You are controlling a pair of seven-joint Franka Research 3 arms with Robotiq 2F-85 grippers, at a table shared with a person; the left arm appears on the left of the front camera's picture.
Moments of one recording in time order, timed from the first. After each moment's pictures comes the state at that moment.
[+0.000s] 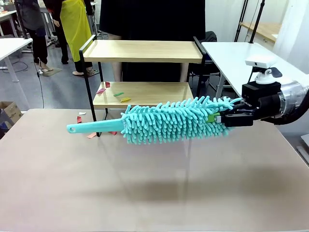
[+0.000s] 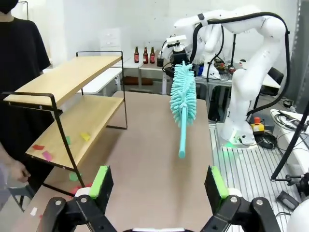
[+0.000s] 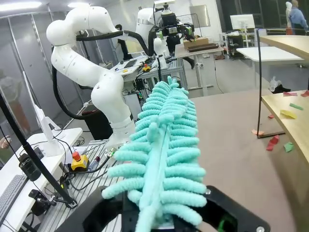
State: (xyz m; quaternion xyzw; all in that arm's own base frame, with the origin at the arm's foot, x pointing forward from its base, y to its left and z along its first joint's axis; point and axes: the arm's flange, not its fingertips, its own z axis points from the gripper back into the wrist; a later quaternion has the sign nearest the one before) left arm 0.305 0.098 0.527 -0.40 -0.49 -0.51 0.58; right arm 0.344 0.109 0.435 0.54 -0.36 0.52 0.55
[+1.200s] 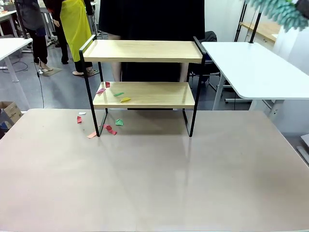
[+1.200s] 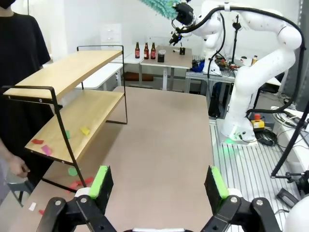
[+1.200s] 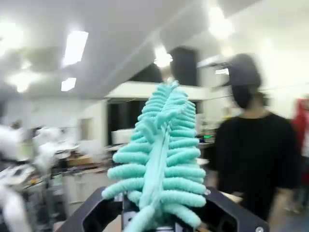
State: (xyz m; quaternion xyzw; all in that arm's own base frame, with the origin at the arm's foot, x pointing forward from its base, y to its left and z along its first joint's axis) left arm 0.304 0.099 0.523 -0.40 -0.48 -0.51 0.59; right arm 0.339 -0.032 0.598 0.40 -0.72 0.23 0.51
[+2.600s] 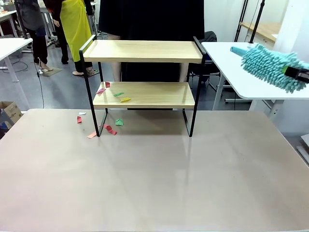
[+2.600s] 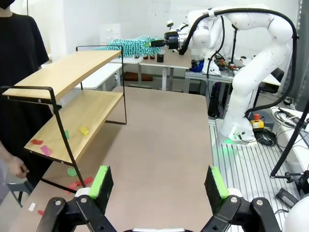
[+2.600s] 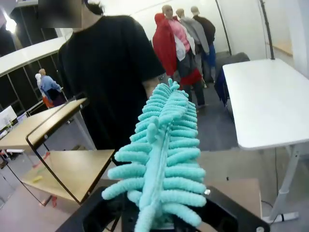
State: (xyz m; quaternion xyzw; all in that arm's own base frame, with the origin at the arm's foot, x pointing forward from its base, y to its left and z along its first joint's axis) left arm 0.304 0.098 0.524 -0.40 -0.48 -0.51 0.59; right arm 0.378 -0.088 0.460 0.21 -0.63 0.01 0.75
